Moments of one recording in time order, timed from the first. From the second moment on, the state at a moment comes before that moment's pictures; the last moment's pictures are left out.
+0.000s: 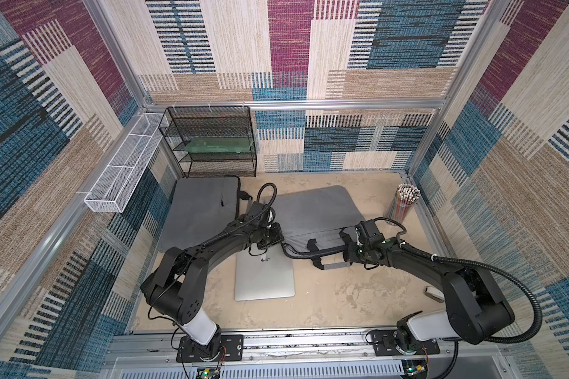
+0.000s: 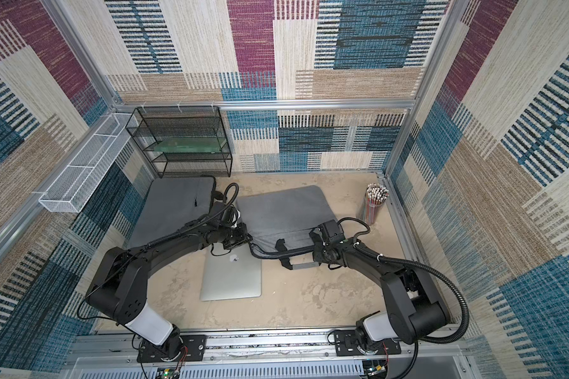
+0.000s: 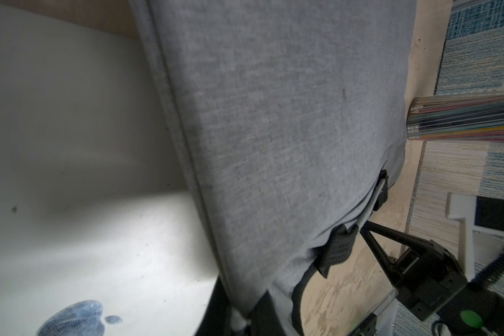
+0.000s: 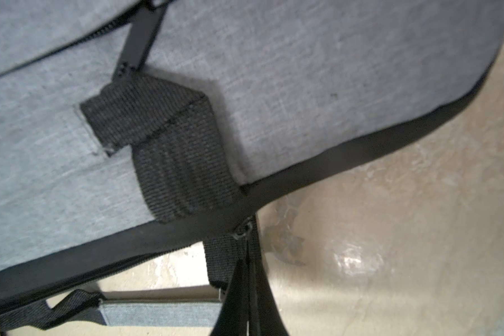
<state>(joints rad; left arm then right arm) -0.45 1.63 1.04 -0.36 0.31 -0.73 0.36 1.42 0.70 -0.40 0.01 0.52</state>
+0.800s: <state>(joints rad) -0.42 1.76 1.18 -0.44 0.17 -0.61 0.34 1.38 0.68 -0.44 0.04 0.54</state>
